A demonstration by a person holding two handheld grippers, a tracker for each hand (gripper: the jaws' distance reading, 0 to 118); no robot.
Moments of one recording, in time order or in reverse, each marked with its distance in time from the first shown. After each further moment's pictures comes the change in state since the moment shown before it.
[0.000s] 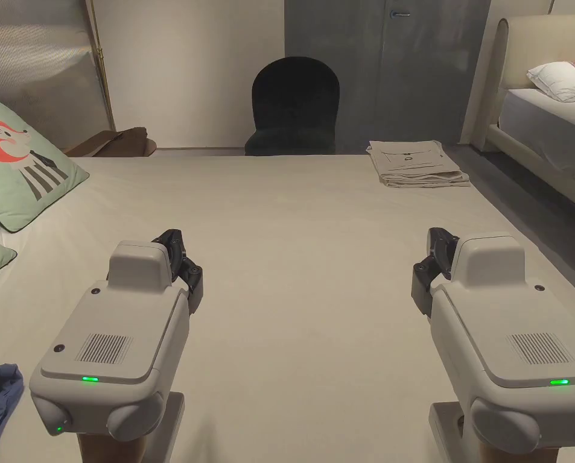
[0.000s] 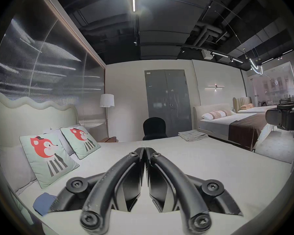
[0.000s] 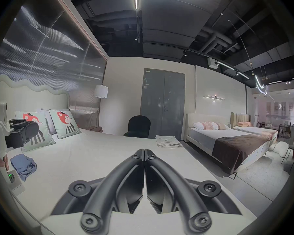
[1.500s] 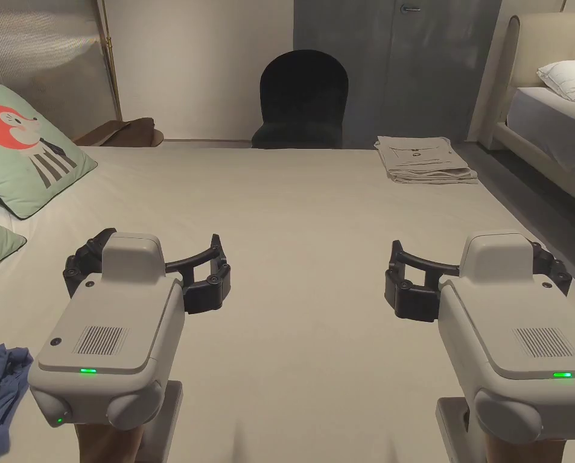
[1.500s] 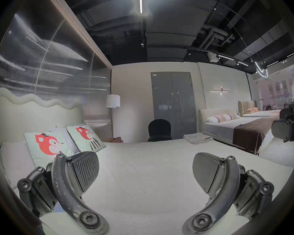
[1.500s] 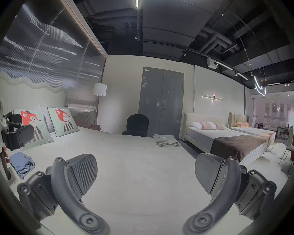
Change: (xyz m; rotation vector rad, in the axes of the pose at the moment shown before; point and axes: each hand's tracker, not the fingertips) left arm -0.018 -0.004 0.006 0.018 0.050 0.031; right arm -0.007 -0.002 0.001 -0.015 -0.019 0.015
